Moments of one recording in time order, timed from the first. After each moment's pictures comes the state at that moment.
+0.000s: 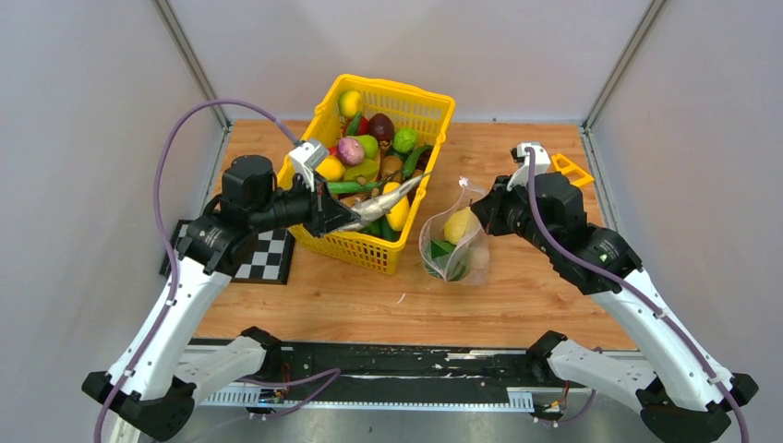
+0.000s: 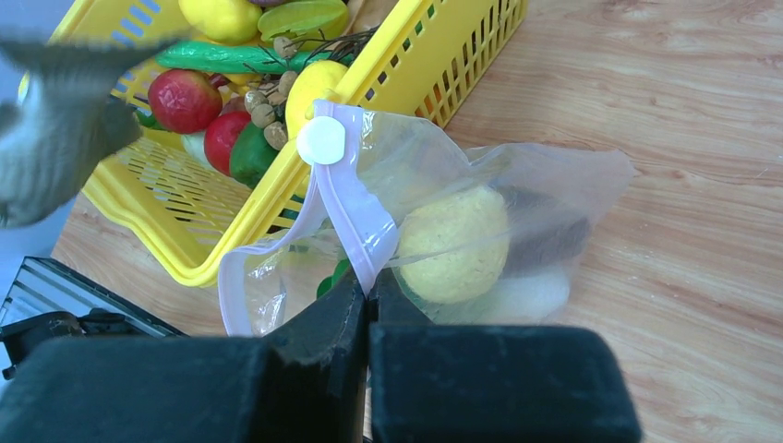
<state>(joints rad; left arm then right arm) -0.44 0.98 1.23 -0.62 0.55 -0.25 0.66 0.94 1.25 -0.74 0.15 0.42</state>
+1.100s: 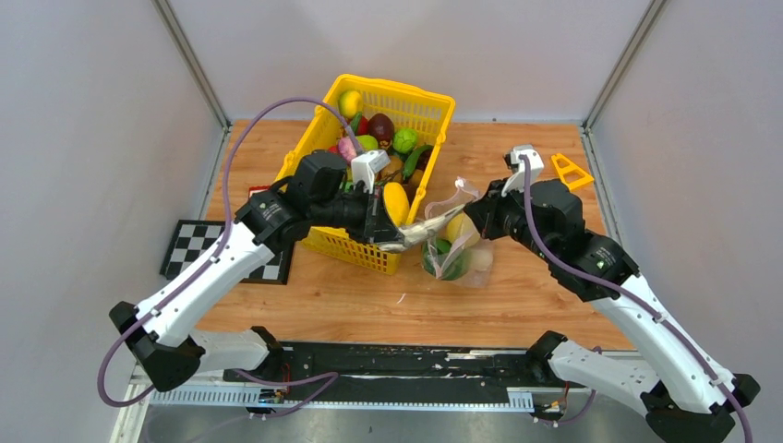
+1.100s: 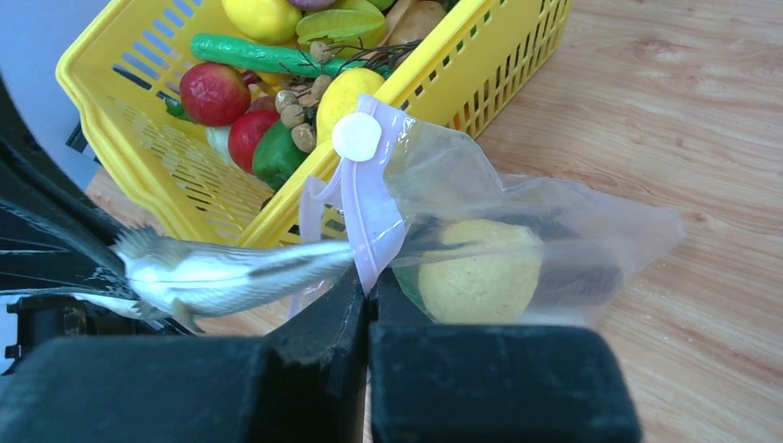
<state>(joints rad) -0.76 1.21 1.37 -0.74 0.44 -0.50 0.70 0.90 1.18 -0.63 0.12 0.37</state>
